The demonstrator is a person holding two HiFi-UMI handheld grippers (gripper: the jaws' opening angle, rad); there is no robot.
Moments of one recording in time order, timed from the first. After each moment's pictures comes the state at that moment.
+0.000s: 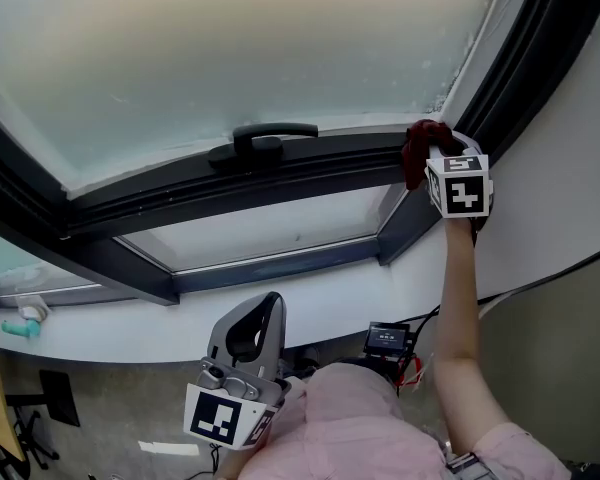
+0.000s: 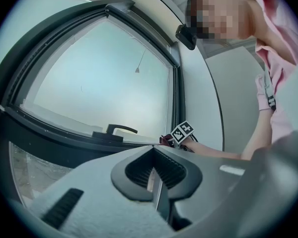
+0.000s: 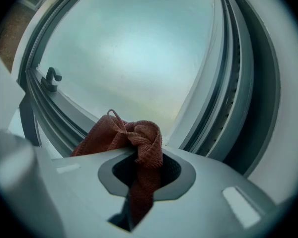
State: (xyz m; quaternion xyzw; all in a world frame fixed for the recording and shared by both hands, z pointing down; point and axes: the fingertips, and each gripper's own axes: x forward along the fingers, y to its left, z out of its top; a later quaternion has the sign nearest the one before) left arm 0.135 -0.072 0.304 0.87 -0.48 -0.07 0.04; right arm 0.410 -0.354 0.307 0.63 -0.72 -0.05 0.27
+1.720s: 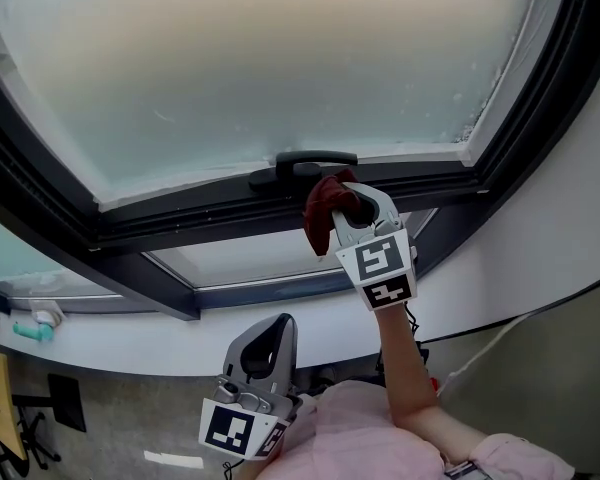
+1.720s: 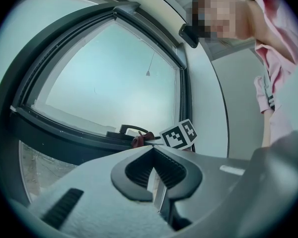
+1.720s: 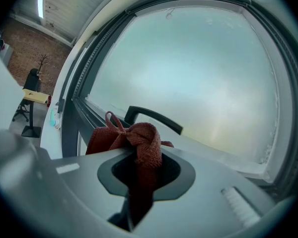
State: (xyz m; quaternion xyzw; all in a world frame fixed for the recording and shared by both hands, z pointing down) left arm 0.096 -0.070 0.308 0.86 -0.51 -0.08 0.05; right arm 0.153 -0.274 0.313 0.45 -0.87 -0.10 0.16
